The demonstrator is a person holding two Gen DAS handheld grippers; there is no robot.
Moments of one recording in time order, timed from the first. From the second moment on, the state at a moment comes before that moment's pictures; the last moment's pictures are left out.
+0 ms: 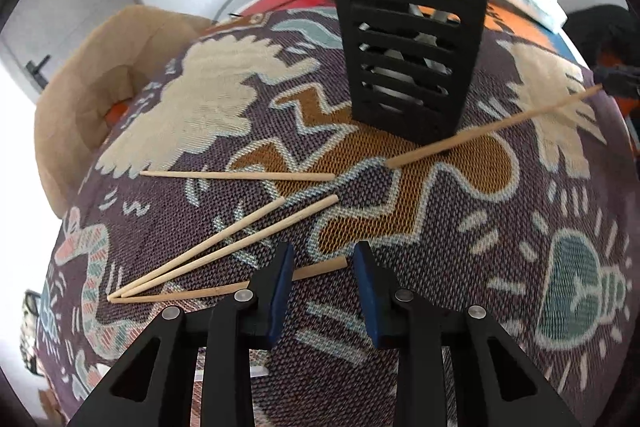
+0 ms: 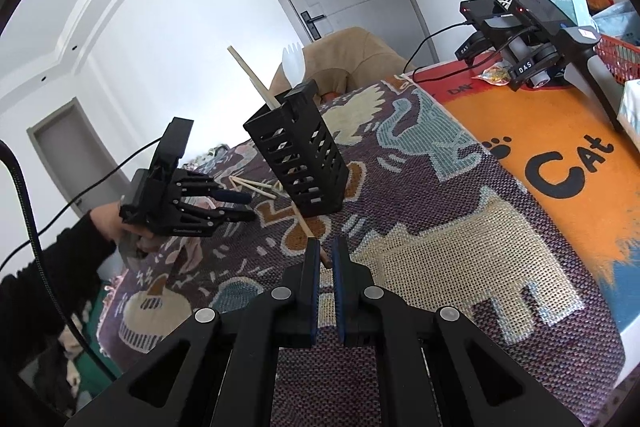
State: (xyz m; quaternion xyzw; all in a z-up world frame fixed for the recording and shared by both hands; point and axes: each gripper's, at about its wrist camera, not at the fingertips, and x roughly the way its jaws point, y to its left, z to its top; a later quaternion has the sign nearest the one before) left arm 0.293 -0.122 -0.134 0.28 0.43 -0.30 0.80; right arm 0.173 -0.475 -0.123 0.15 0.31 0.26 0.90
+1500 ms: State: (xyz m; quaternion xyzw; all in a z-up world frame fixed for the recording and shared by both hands) left arm 0.273 -0.033 -0.011 0.05 0.27 -0.34 0.90; right arm 0.172 -0.438 -0.120 0.11 0.35 0.22 0.90
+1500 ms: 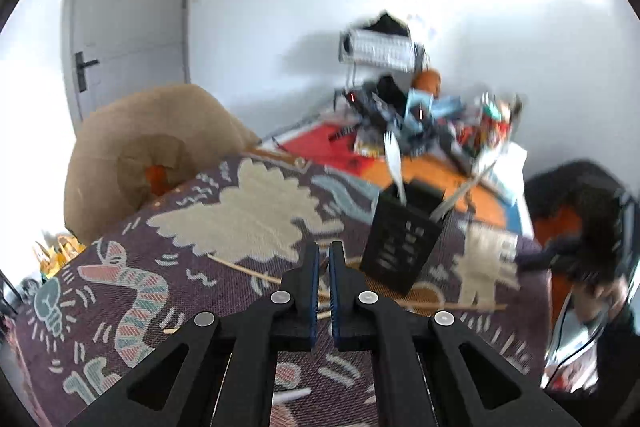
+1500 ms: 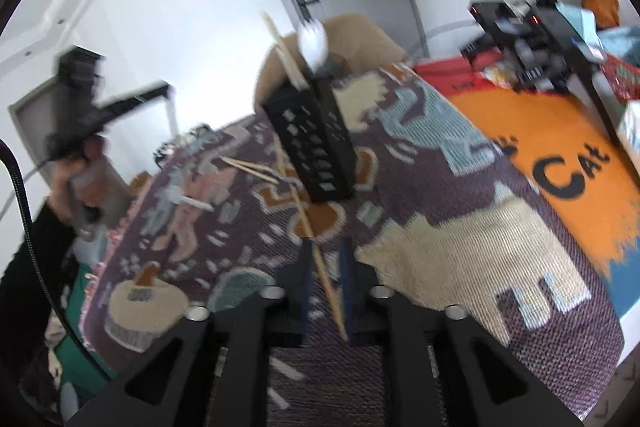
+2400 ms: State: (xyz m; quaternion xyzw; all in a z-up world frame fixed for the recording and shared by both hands) left arm 0.235 -0.016 0.001 -0.11 0.21 -0.32 0.92; right arm 0.143 -0.428 -0.115 0.05 0.36 0.23 0.90
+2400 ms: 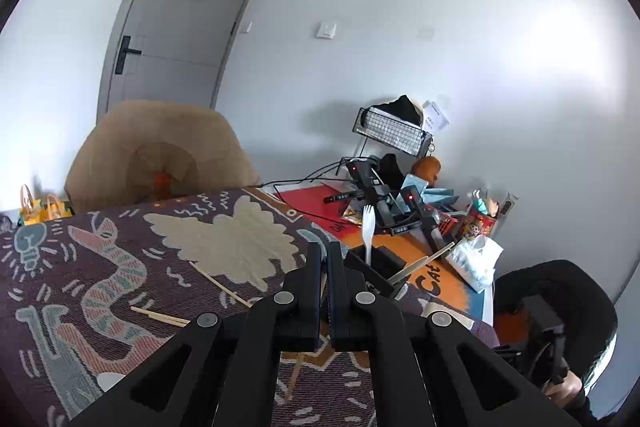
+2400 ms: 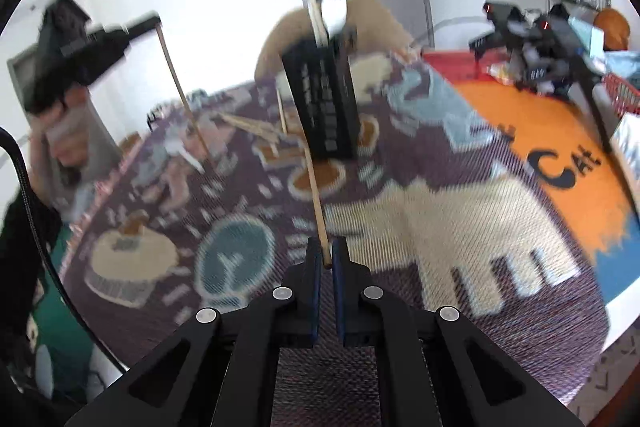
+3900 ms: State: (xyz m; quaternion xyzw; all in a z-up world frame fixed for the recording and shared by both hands) left arm 0.219 -0.110 0.116 -0.10 0.10 -0.36 0.92; right arm 0.183 -0.420 0.089 0.01 0.19 0.23 0.95
